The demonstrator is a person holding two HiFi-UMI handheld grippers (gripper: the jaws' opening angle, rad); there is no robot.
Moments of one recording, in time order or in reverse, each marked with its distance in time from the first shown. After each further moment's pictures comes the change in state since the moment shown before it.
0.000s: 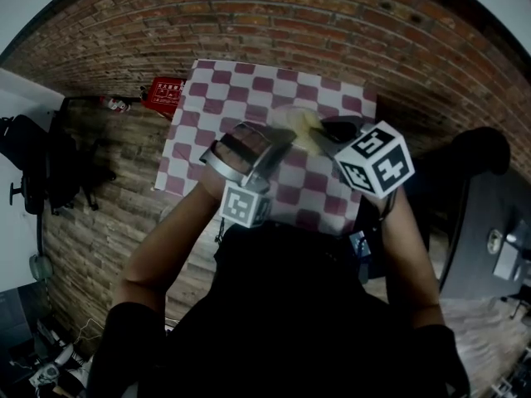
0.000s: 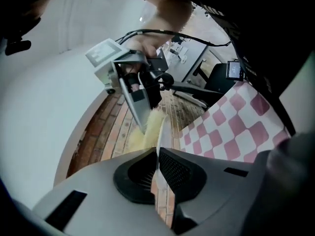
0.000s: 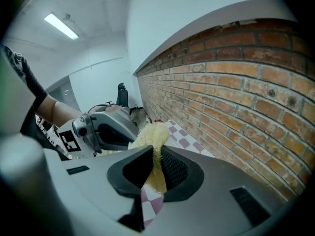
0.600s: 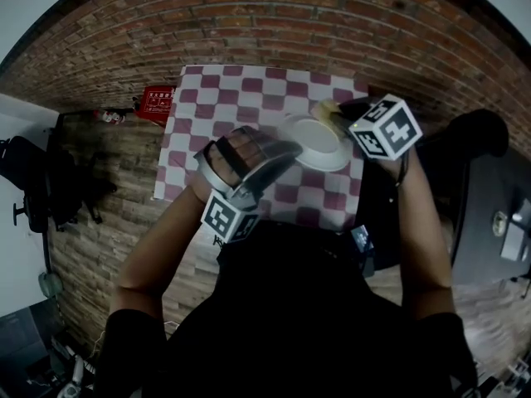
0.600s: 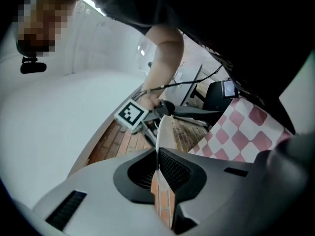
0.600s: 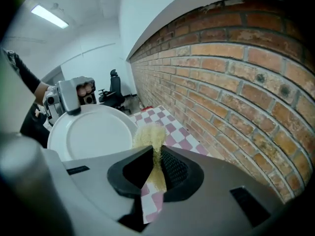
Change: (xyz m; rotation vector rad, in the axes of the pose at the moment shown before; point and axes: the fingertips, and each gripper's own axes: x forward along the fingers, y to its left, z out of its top) left arm -0.029 0.028 0.054 0.034 -0.310 0.045; right arm -0.002 -0.079 -0.047 0.003 0.155 -0.066
